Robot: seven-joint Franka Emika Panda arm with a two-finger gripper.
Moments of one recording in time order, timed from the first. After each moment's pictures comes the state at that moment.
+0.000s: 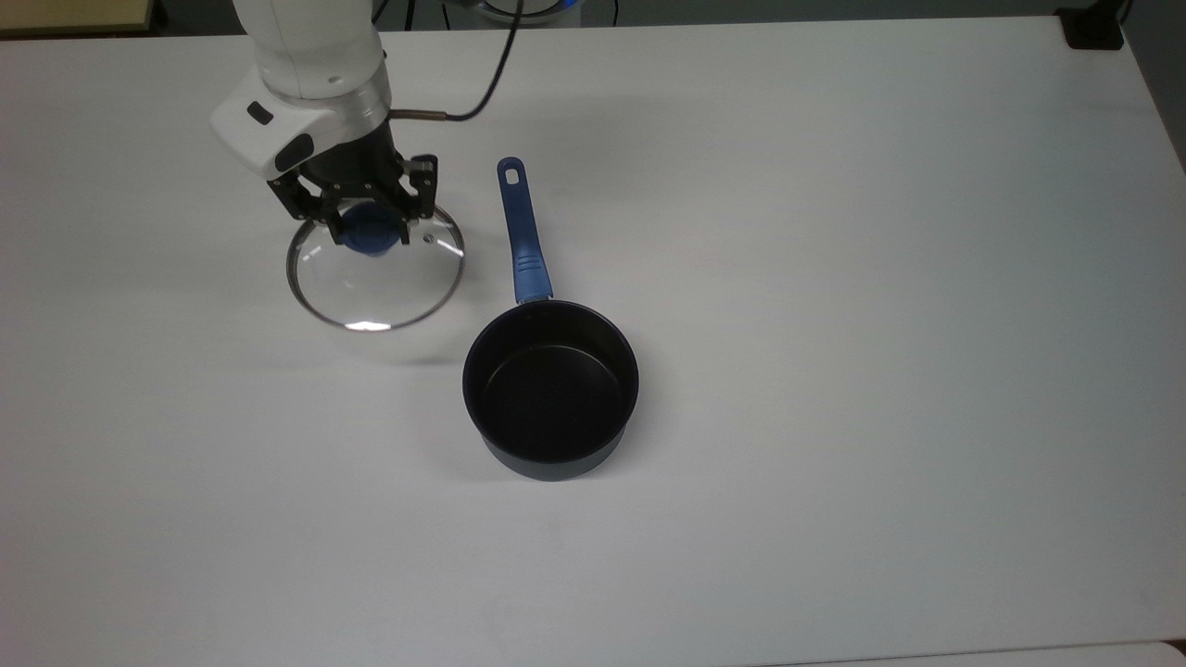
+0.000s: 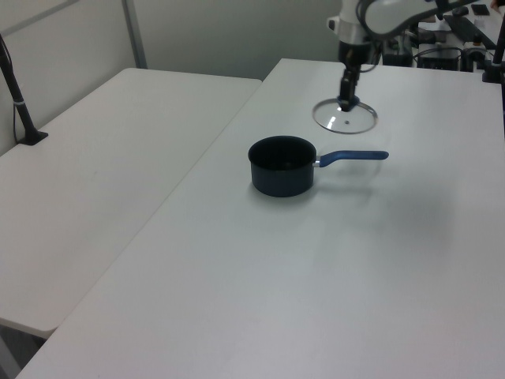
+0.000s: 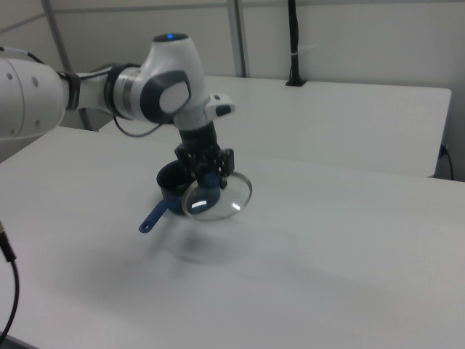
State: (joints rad) arm -0.08 0.25 -0.03 -1.69 -0.04 2.03 -0.16
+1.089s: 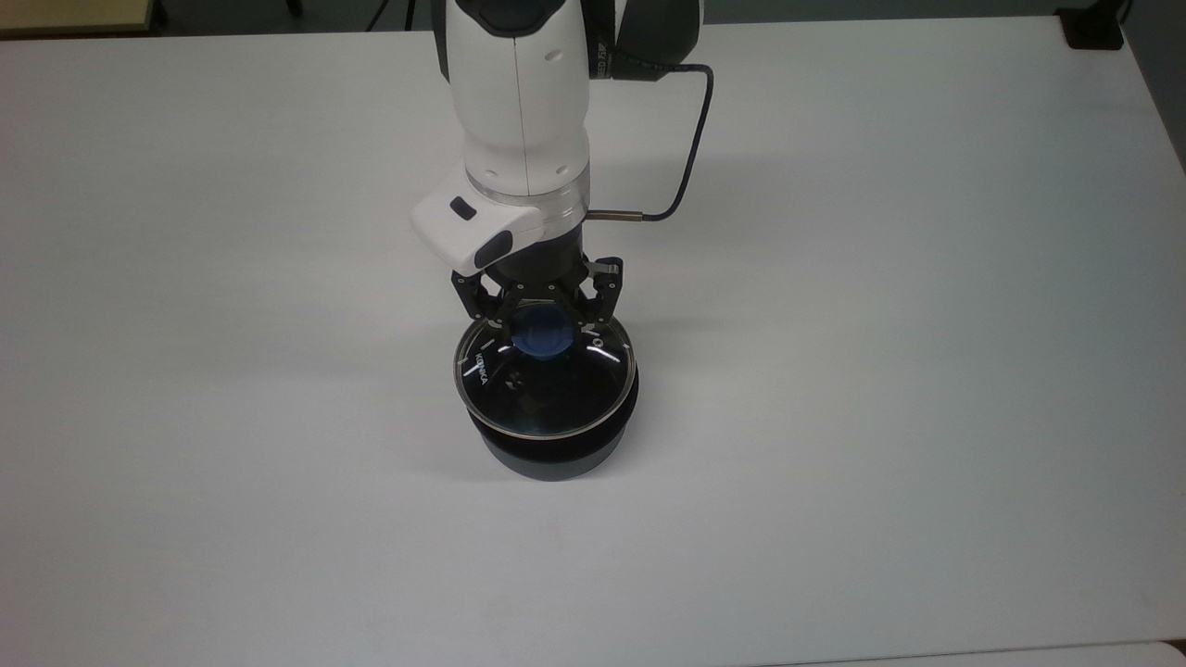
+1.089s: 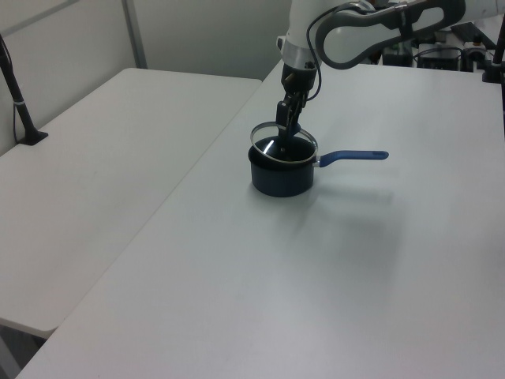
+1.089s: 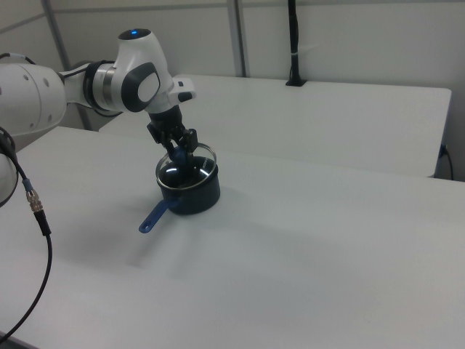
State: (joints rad) arm 0.12 0.46 -0.02 -1.44 0.01 2.12 0.12
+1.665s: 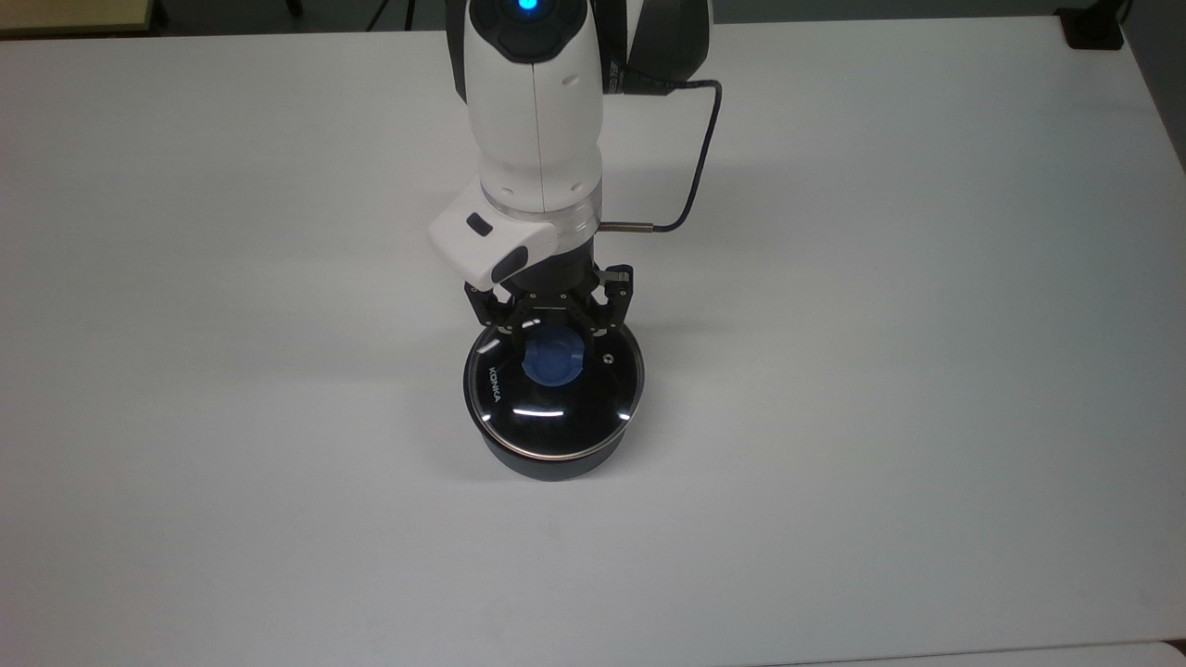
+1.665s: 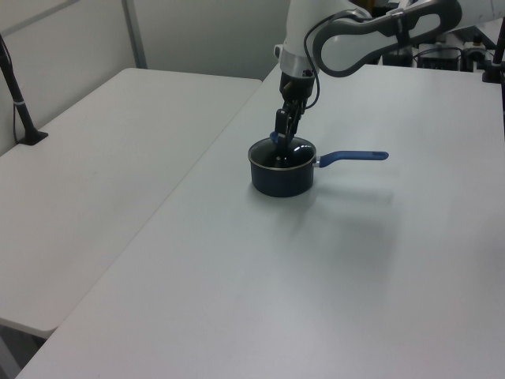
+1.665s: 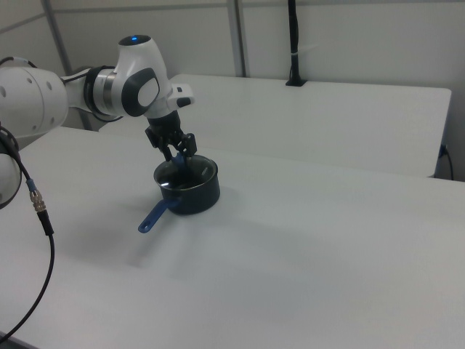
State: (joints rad) arm 0.13 0.49 -0.02 -1.44 0.01 2.12 0.12
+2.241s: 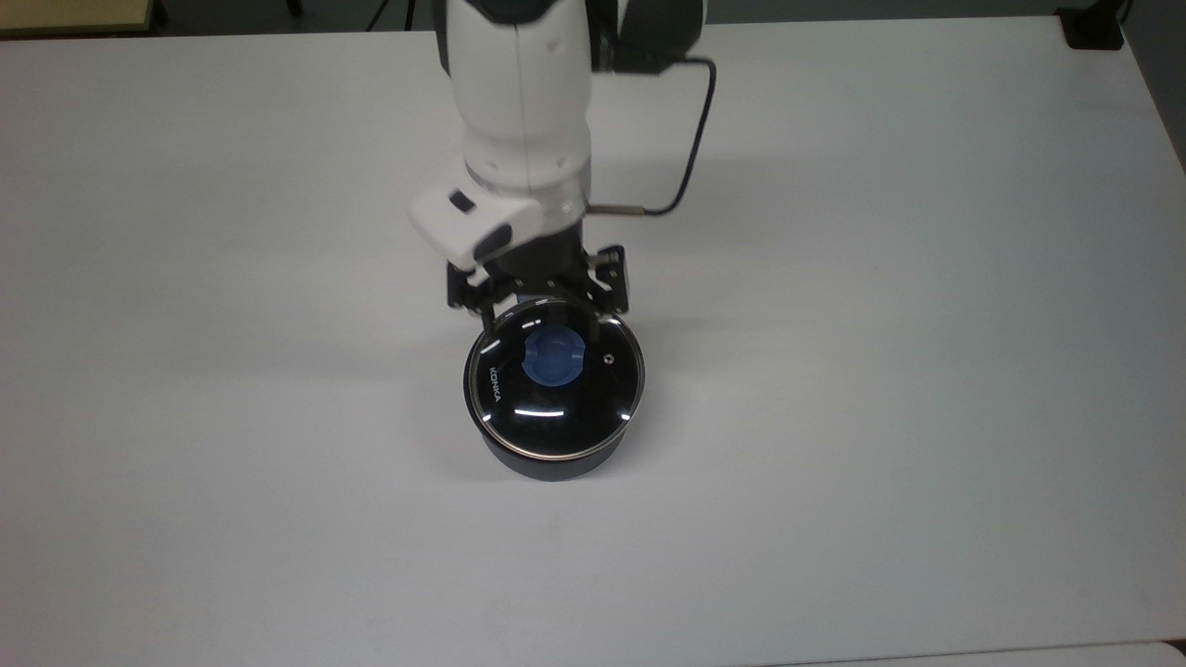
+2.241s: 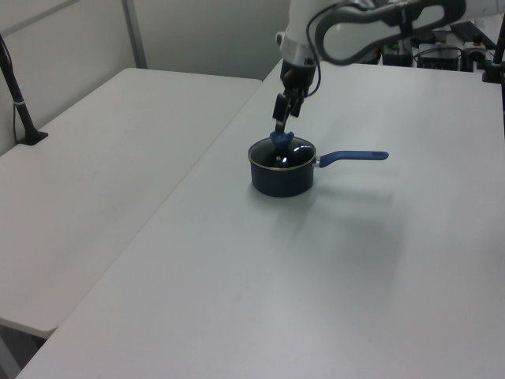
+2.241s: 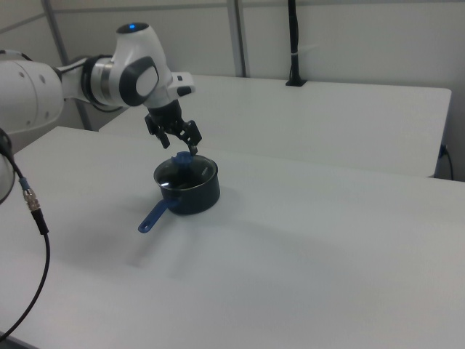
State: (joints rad) arm 0.13 0.44 -0.03 -1.43 0.00 2.08 0.12
